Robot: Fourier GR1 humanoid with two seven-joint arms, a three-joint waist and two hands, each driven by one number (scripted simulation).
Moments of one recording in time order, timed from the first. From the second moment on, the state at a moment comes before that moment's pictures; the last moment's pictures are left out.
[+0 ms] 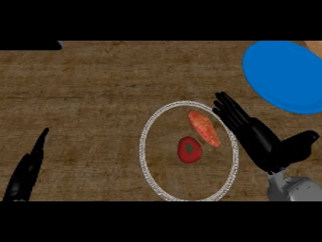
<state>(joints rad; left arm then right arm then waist) 0.06 0.53 -0.30 -1.35 0.05 0.38 0.15 -0.15 -0.31 0.31 -1.64 -0.43 0.09 0.11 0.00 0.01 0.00</state>
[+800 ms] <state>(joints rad) 0.17 0.60 -0.24 -1.70 0.13 0.37 0.15 -0.30 -0.22 0.48 -1.53 0.09 -0.33 0.20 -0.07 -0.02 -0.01</state>
